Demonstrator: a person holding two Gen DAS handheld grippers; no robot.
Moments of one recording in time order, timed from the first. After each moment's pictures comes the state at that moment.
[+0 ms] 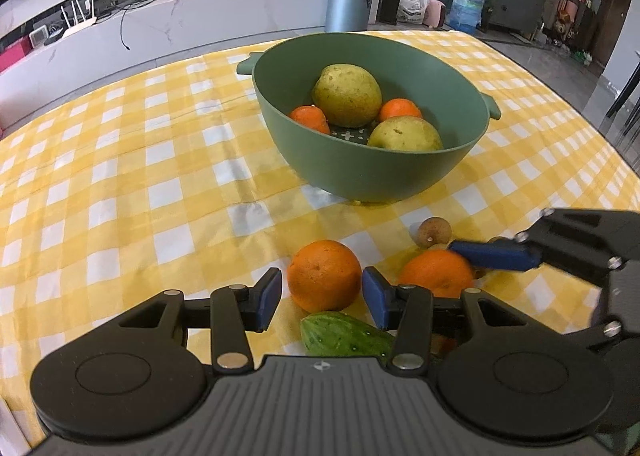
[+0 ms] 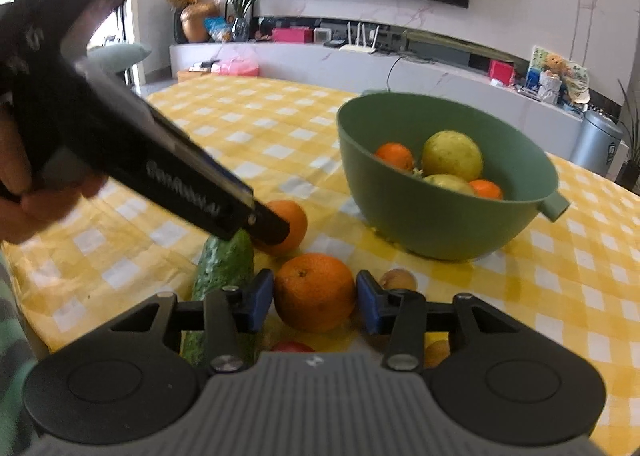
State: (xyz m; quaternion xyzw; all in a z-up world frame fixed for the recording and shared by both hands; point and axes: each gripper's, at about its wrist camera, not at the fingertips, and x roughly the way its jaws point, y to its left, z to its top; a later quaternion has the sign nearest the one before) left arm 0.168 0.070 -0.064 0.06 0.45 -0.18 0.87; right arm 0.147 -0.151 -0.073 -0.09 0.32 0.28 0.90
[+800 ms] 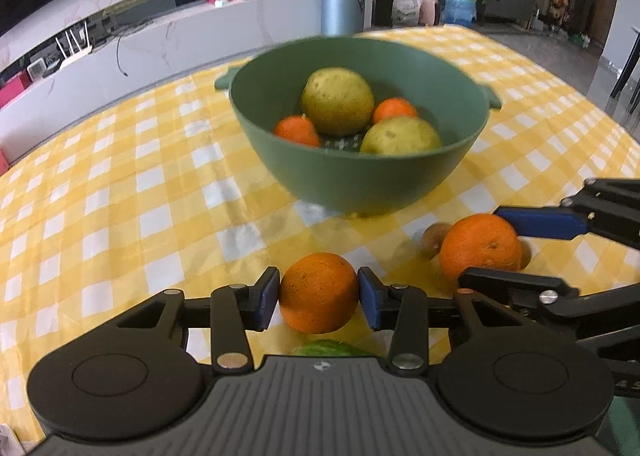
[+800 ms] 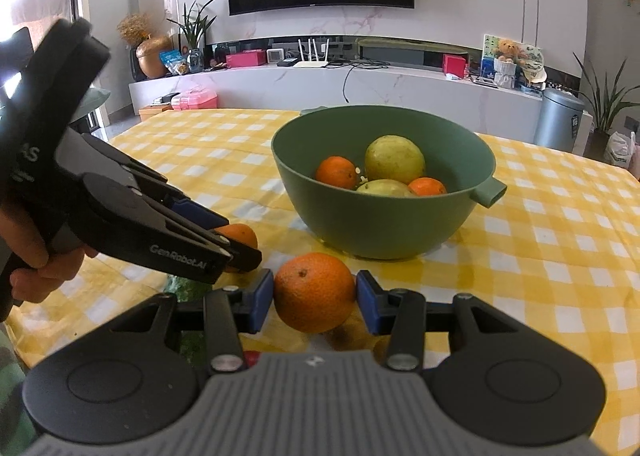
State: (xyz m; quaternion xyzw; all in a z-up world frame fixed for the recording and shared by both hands) left arm 0.171 0.052 -0.068 0.10 0.42 -0.18 0.89; right arm 0.148 -0.178 -0.065 -0.03 0.32 0.22 0.92
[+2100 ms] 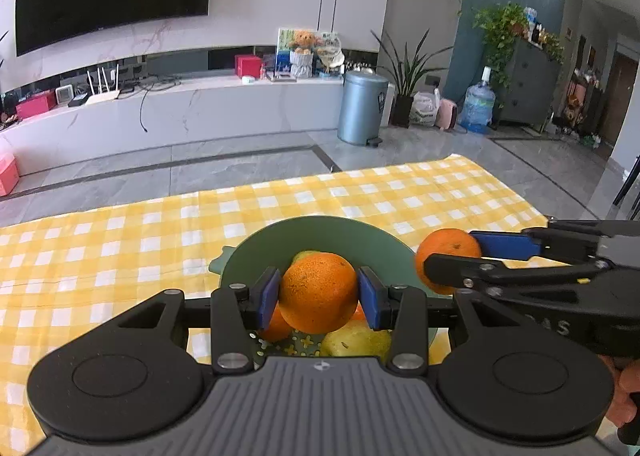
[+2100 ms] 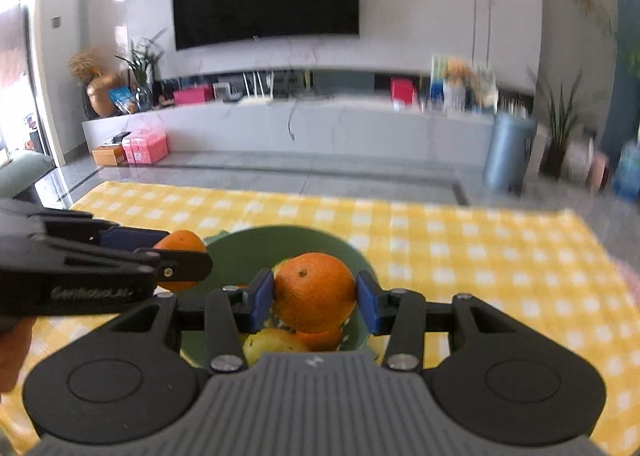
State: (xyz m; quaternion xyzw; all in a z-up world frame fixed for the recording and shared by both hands) left arm 0.211 0.017 0.027 0.01 0.33 -0.16 0.93; right arm 0.247 -0.229 0.036 0.00 0.31 0.16 0.94
